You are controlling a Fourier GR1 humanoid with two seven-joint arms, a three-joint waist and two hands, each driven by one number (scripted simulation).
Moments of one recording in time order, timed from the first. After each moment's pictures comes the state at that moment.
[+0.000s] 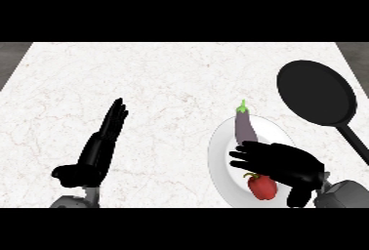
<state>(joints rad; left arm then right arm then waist) -0.05 0.16 -0.24 -1.56 0.12 0.14 -0.13 -0.18 -0.55 0.46 -1.55 0.90 0.37 -0.59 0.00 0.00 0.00</state>
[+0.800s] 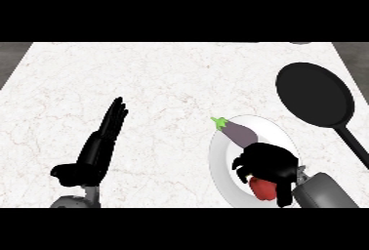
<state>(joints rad) -0.04 0.12 -0.20 -1.57 0.07 0.09 -0.10 -0.24 -0.43 0.49 -1.37 1.17 0.29 -0.68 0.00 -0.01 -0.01</state>
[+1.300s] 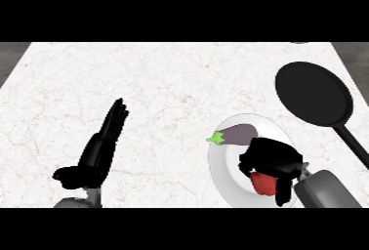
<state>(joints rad) -0.03 0.10 -0.20 -1.58 0.05 0.09 -0.11 -0.24 -0.40 0.41 -1.34 1.19 0.17 -0.77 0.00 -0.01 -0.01</state>
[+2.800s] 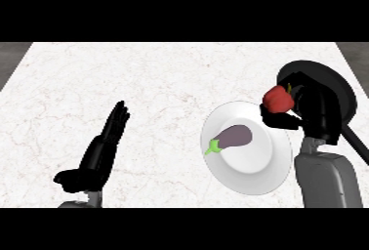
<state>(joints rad) -0.01 0.08 -0.20 -1.60 0.03 0.08 -0.10 -0.34 -0.03 -0.11 -1.60 0.99 -0.11 0.33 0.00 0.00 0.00</state>
